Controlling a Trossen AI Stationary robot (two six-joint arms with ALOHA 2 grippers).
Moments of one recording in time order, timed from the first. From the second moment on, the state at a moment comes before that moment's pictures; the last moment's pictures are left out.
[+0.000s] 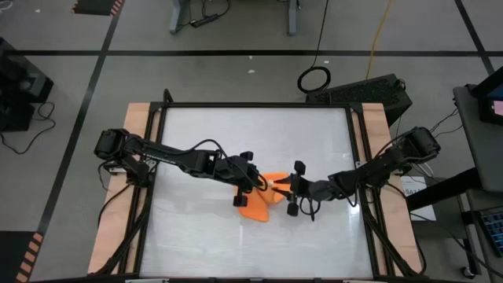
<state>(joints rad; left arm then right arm) -0.12 1.65 1.21 -0.22 -0.04 0.06 0.37 1.46 0.51 0.59 0.54 0.15</state>
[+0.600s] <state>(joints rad) -0.09 1.64 1.21 -0.20 -0.09 0.07 0.40 1.24 0.51 0.30 0.45 0.16</state>
